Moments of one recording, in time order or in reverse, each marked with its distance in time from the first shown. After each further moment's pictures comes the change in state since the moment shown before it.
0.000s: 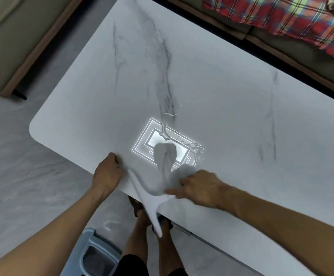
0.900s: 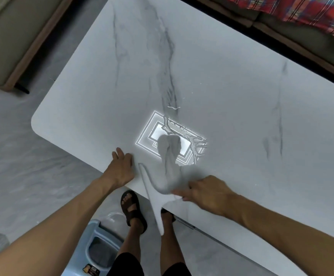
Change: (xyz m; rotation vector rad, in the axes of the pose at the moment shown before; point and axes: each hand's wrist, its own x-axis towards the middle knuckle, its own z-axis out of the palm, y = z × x) left_hand 0.009 0.008 0.019 0.309 -0.345 0.158; right_hand -0.011 -0.010 0.032 0.133 0.038 0.080
